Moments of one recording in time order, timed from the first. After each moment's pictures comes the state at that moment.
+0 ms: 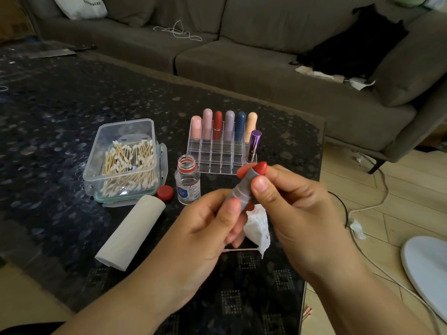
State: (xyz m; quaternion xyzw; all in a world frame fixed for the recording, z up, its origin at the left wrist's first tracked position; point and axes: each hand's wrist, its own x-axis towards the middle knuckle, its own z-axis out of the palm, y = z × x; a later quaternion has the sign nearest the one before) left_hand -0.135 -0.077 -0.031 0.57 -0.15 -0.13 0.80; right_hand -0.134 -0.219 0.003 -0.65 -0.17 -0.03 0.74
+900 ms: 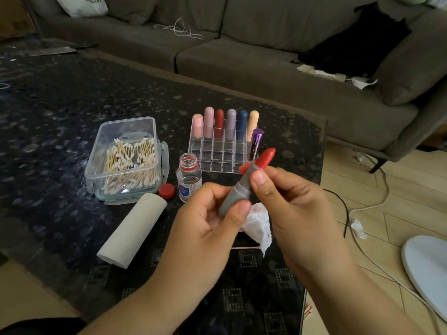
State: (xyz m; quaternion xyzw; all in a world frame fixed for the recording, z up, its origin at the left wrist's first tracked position) left_hand -0.140 -0.087 -0.031 0.67 -0.11 0.04 0.73; right_hand -0.134 -0.212 0.000 -0.70 -0.07 -0.07 0.71
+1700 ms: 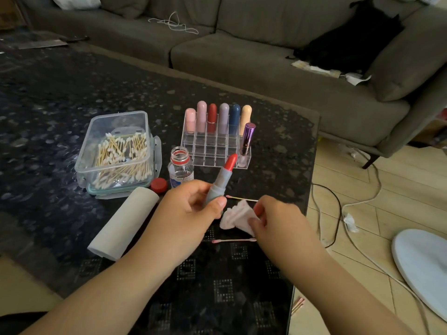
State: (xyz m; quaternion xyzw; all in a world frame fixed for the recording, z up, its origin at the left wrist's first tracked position) left_hand -0.120 -0.074 -0.039 0.78 -0.02 -0.04 0.63; right_hand -0.125 -0.231 -0.035 -0.98 0.06 0.07 0.17
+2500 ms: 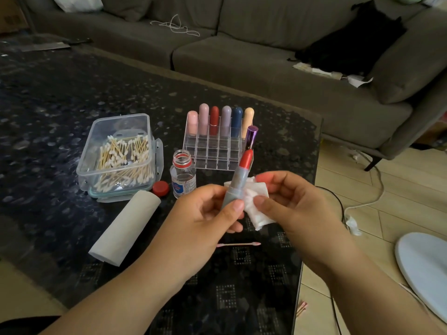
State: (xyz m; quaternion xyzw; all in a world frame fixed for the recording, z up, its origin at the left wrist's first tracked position) left_hand -0.130 -0.081 -0.029 0.71 -0.07 -0.08 0.69; right_hand -0.129 -0.241 -0.011 -0.73 0.01 0.01 0.69
